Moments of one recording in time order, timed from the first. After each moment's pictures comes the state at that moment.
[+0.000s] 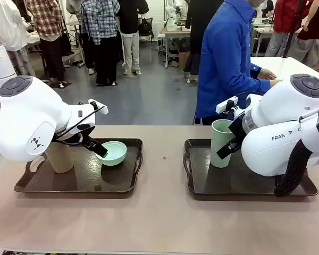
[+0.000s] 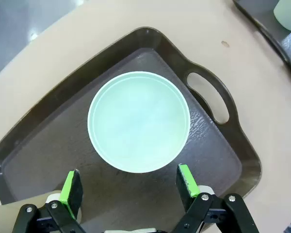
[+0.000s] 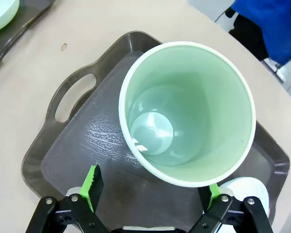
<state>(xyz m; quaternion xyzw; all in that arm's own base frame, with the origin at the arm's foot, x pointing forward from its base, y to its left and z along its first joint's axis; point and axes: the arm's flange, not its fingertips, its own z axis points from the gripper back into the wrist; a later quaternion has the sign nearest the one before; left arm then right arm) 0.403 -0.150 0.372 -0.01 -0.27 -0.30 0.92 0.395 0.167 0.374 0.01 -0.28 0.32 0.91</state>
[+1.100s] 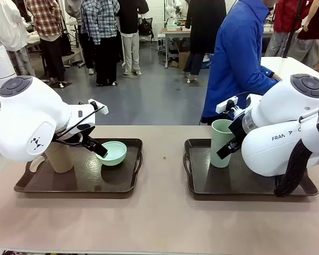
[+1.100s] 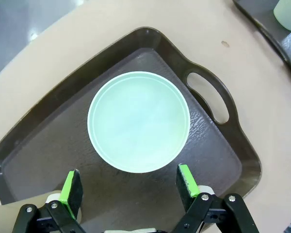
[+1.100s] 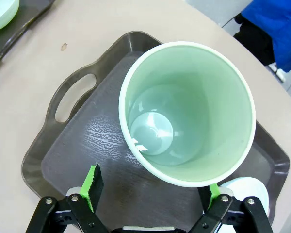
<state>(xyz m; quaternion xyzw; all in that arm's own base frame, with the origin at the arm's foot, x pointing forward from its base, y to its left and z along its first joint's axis) 0.403 -0.150 0.372 -0.01 -0.27 -0.30 0.92 0.395 0.167 0.374 0.01 -0.28 0.32 0.91</state>
